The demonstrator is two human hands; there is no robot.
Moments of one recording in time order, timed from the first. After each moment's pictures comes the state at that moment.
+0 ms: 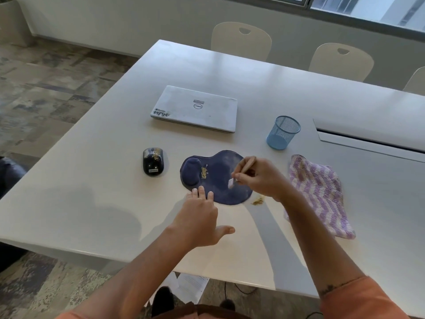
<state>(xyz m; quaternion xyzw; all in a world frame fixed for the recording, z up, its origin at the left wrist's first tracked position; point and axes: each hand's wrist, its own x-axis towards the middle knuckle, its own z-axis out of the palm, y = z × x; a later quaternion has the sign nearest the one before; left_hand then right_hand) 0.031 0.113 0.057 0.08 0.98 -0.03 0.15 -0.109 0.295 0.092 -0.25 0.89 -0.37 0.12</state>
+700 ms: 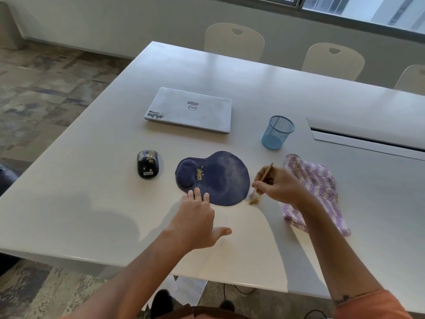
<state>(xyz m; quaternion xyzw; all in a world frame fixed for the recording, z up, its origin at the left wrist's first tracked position) 0.031 0.115 0.062 0.08 0.98 -0.05 0.15 -0.113 0.351 0.083 -0.17 0.91 -0.36 0.12</state>
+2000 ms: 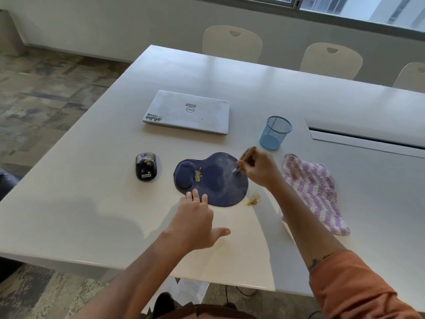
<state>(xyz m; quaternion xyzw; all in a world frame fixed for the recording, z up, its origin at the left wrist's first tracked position) 0.031 0.119 0.068 0.08 0.98 -0.05 0.16 -0.149 0.303 0.071 -0.19 0.89 -0.41 -0.01</state>
